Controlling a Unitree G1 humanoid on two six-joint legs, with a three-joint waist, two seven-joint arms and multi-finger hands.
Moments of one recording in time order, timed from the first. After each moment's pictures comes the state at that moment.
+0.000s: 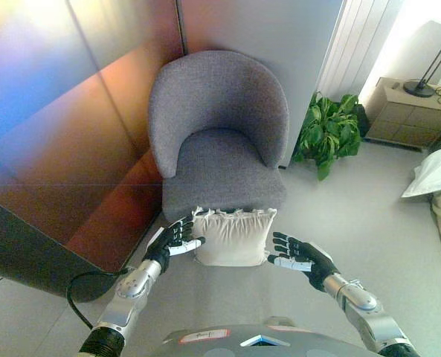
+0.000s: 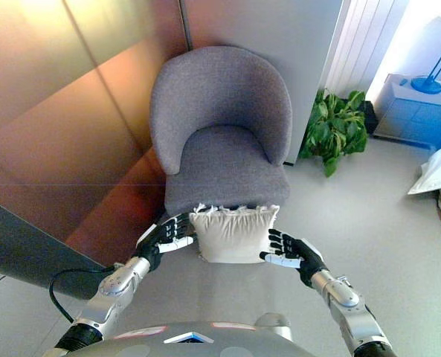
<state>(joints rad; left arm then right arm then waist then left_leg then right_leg) 0.15 0.37 -0.27 0.40 -0.29 -0.06 -0.11 0.28 -0.49 0.20 0.31 0.30 -0.01 0.30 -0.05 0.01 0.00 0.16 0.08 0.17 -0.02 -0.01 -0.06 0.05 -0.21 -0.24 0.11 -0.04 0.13</state>
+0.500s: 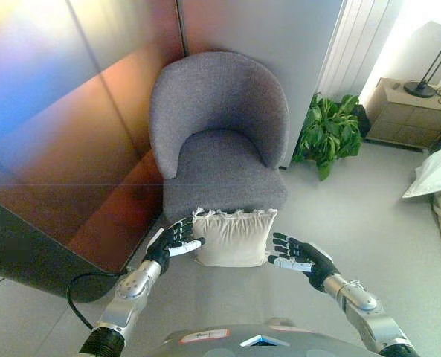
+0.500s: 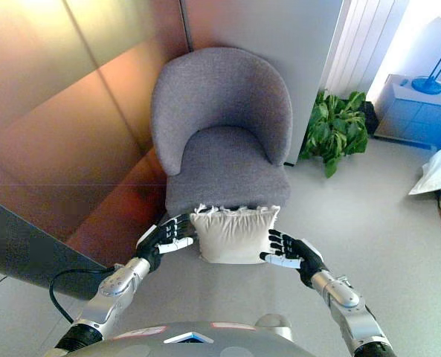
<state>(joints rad) 0.15 0.37 -0.27 0.40 -0.29 -0.06 -0.11 0.28 -0.49 0.20 0.31 0.30 -0.01 0.30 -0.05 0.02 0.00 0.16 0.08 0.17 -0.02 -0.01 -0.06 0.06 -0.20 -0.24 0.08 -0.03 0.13</state>
